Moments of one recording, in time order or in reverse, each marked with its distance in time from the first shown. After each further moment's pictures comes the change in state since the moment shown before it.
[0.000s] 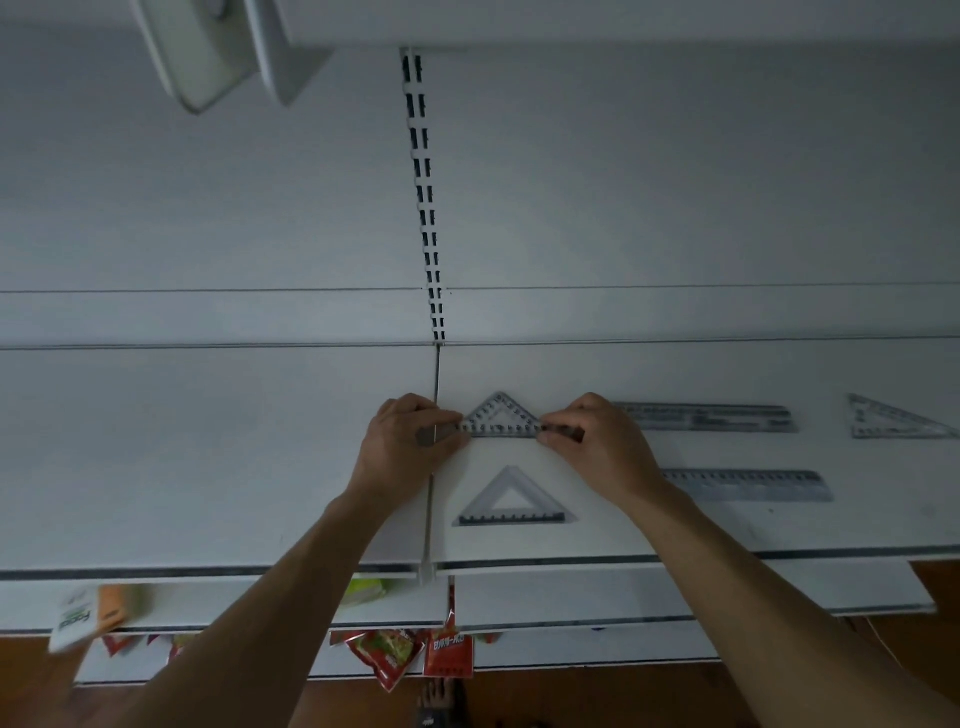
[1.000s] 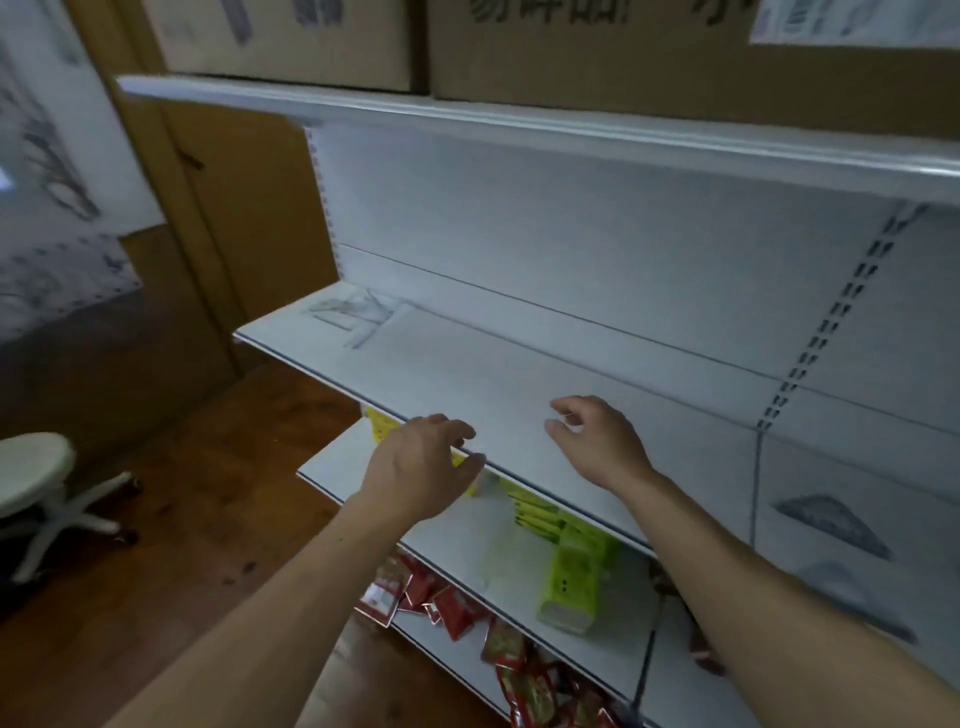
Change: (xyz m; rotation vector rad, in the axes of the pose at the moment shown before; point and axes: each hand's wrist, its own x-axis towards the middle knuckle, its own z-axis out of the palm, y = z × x) left_hand -0.233 -0.087 -0.257 0.414 0.253 -0.386; right_hand -0.040 -0.312 0.152 0.021 -0.269 -0.385
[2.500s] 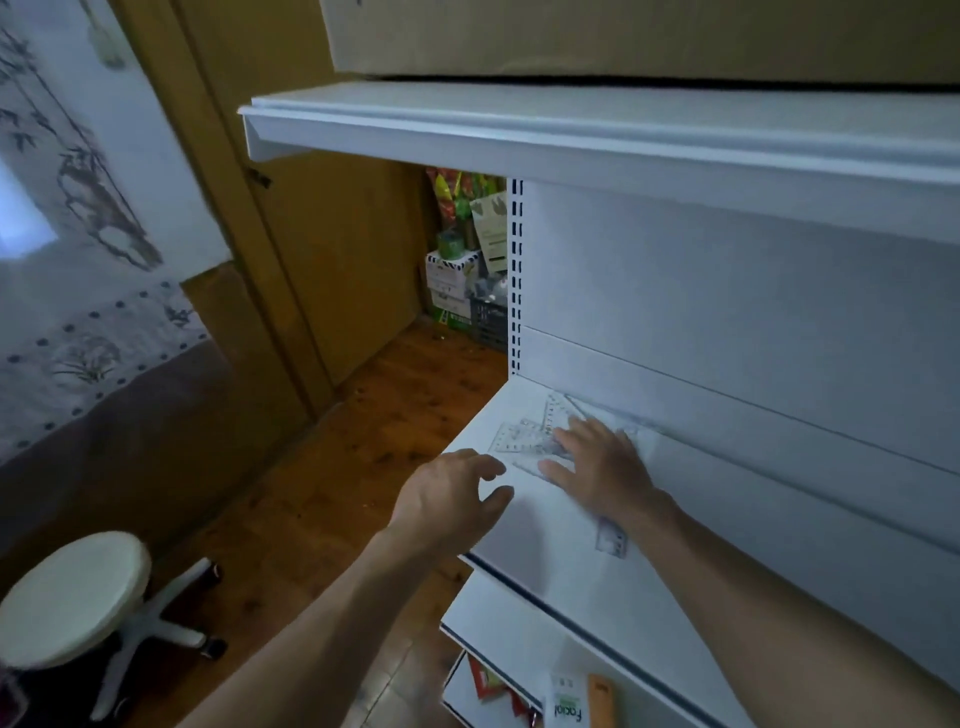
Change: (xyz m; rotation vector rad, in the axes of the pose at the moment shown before) left_hand 0.279 -0.410 -0.075 0.000 -0.101 -0.050; right_hand 0.400 -0.208 0.319 -0.462 -0.159 -0.160
